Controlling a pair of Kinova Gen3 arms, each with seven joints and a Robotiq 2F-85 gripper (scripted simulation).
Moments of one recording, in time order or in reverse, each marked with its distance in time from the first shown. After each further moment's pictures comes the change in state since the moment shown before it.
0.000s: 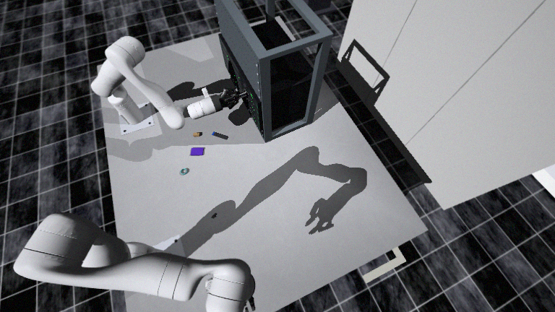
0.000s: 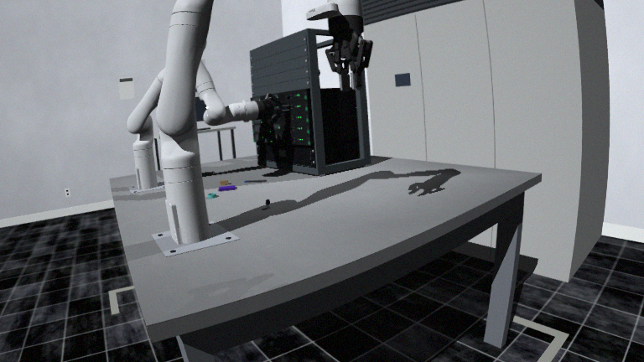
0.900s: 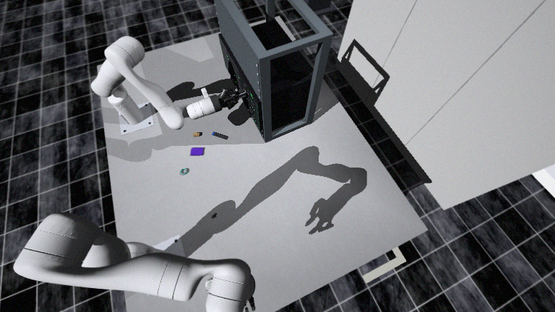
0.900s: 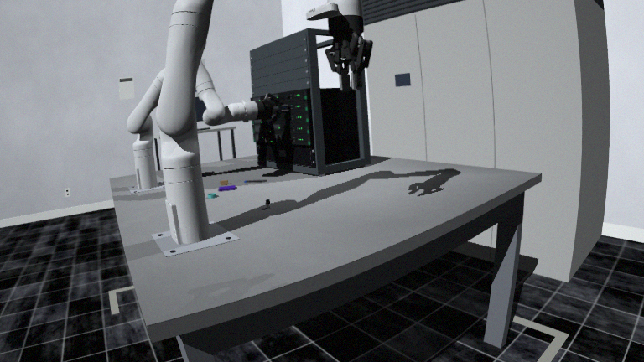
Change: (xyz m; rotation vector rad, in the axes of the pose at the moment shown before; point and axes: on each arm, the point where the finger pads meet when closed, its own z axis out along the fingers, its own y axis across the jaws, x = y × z) left arm 0.000 0.000 -0.003 -0.001 0.000 -0.001; right arm 0.000 0.000 0.000 0.000 0.000 0.000
